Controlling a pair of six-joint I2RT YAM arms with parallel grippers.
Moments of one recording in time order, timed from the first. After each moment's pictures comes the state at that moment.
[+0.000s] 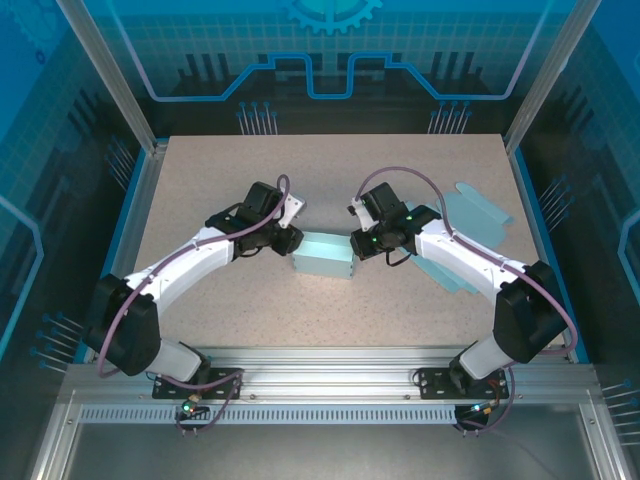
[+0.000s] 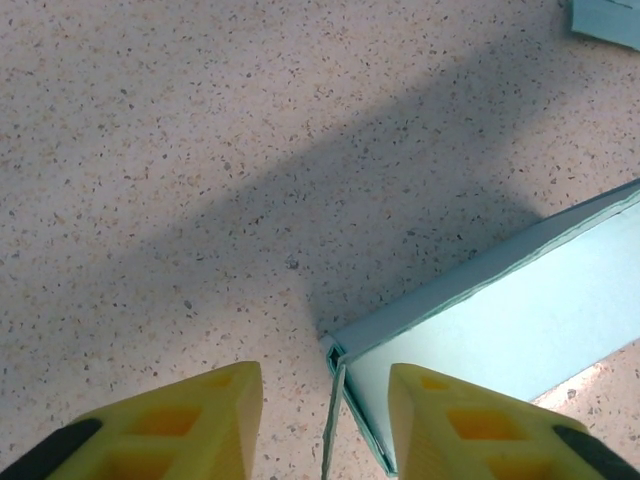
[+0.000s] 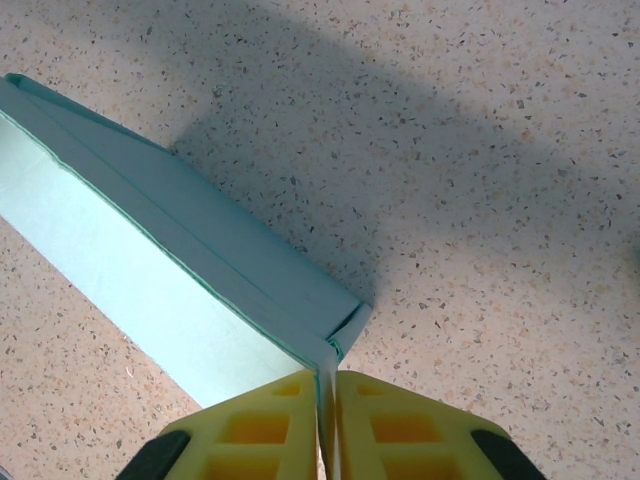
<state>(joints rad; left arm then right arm) -0.47 1.45 1.06 -0.51 0.08 0.04 0.59 1.53 1.16 -0.68 -0.10 0.20</state>
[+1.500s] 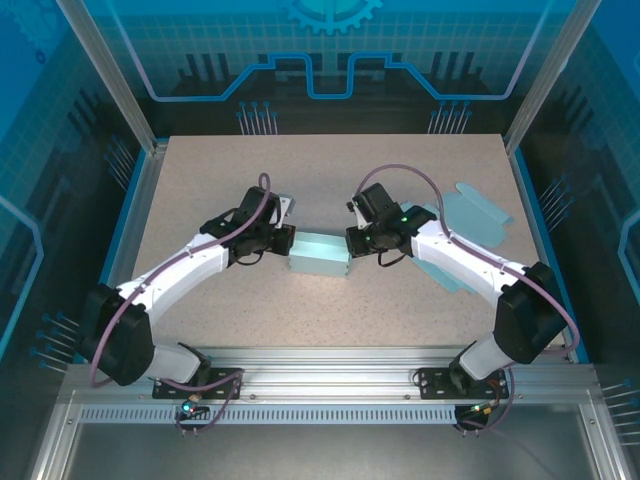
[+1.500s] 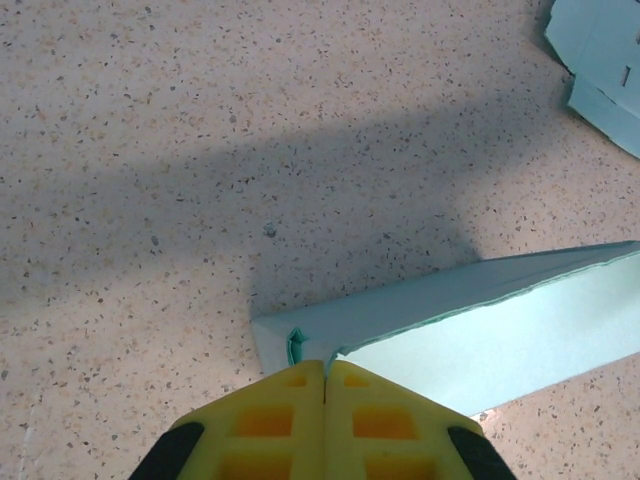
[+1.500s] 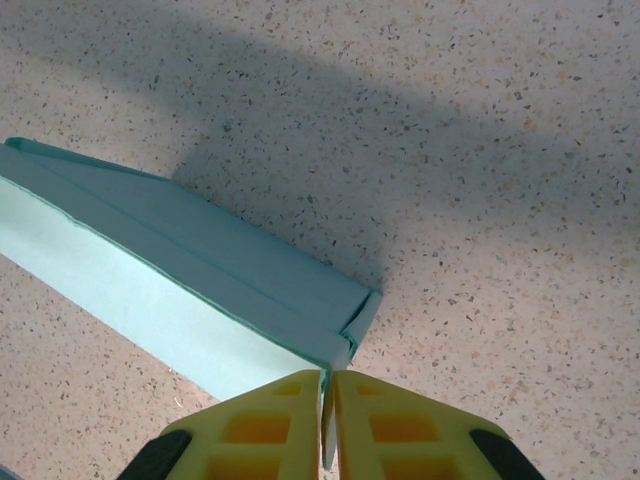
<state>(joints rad) -0.48 1.39 1.01 -0.51 0.08 -0.30 0.64 1.53 1.19 -0.68 -0.04 0.40</state>
